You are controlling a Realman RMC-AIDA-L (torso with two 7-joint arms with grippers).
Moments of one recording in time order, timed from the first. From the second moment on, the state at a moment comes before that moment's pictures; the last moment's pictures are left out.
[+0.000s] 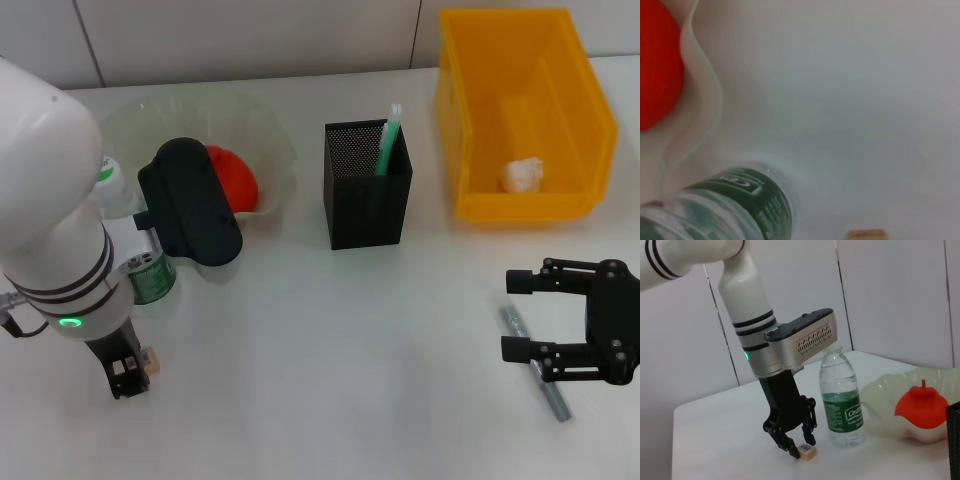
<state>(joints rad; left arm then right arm) -0.65 -2.08 1.85 1.32 2.81 1.60 -2.50 0.24 2.08 -0.67 -0.94 -1.95 -1.88 1.32</state>
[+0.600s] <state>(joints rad) -0.66 -2.08 1.86 1.32 2.80 1.61 -2.51 0.24 2.08 -0.67 -0.94 -1.95 -1.88 1.32</state>
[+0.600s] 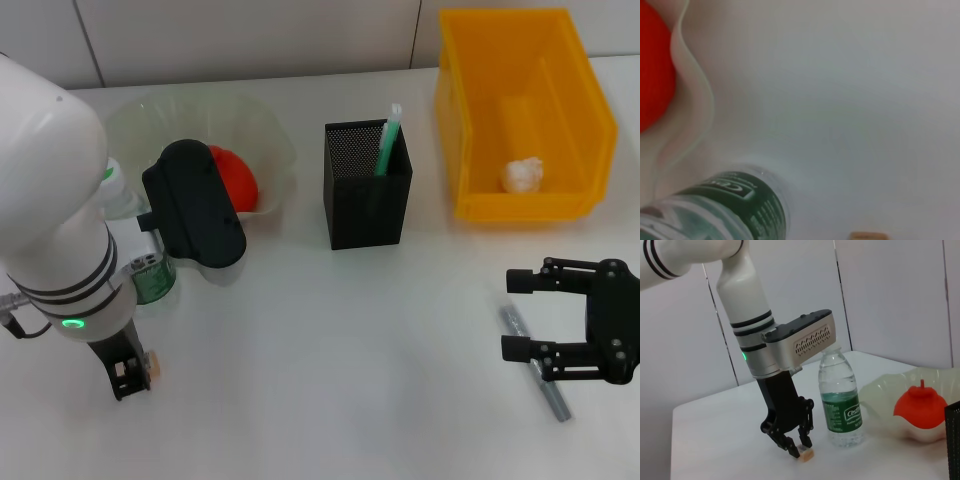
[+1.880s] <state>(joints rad) -0.64 -2.08 1.87 1.52 2.66 1.61 -2.52 0.23 2.08 -0.67 -0.94 -1.95 -1.88 1.32</state>
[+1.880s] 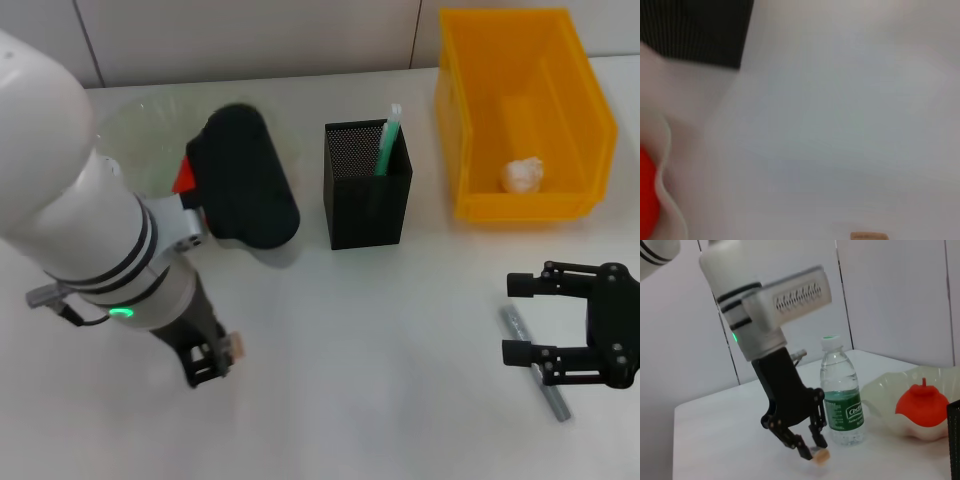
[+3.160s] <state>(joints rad) -0.53 -2.08 1.89 1.59 2.49 0.90 -2.57 0.21 2.08 -0.65 -0.93 -1.95 -1.88 1.31</state>
